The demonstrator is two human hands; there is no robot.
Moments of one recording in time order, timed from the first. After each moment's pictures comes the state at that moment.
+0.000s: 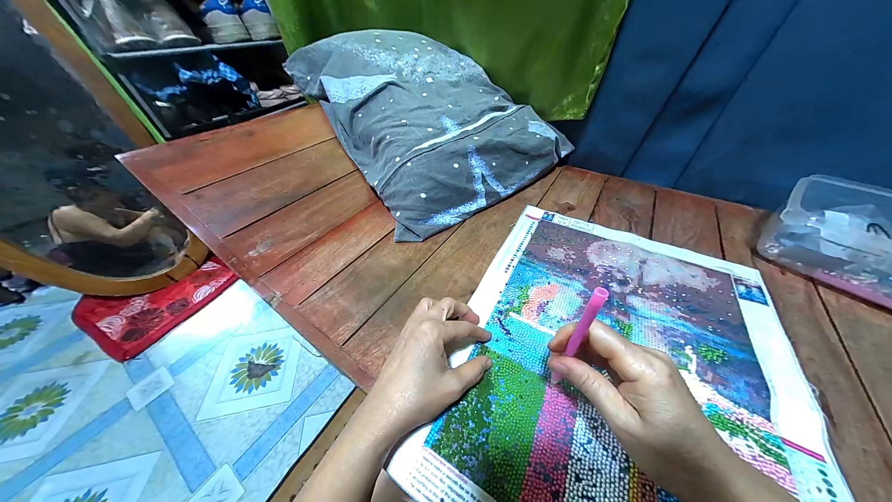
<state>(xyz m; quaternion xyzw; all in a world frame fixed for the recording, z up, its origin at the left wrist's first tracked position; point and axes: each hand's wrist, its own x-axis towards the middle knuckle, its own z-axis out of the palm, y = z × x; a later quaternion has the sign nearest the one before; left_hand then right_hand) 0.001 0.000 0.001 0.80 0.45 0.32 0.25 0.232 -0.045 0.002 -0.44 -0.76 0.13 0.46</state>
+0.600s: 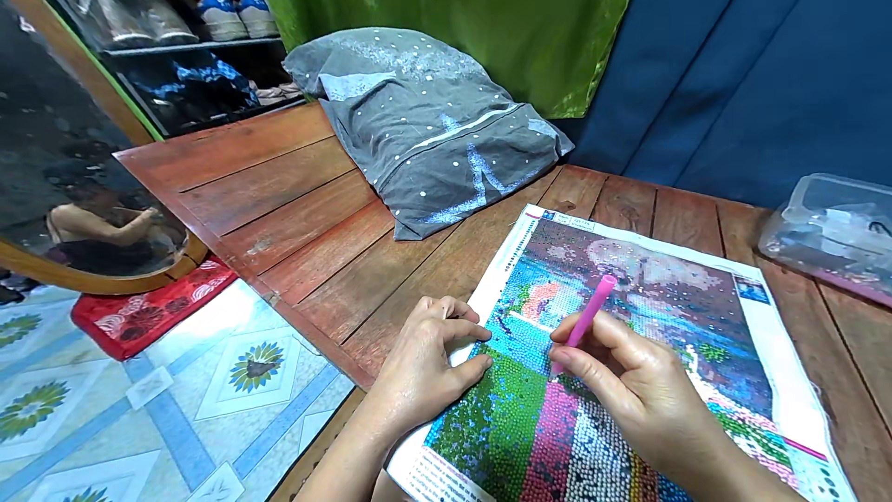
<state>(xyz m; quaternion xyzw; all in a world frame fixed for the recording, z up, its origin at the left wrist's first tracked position) 0.001 0.000 0.001 0.80 0.45 0.32 0.24 0.232 -0.042 0.004 -0.46 -0.74 0.15 0.47</state>
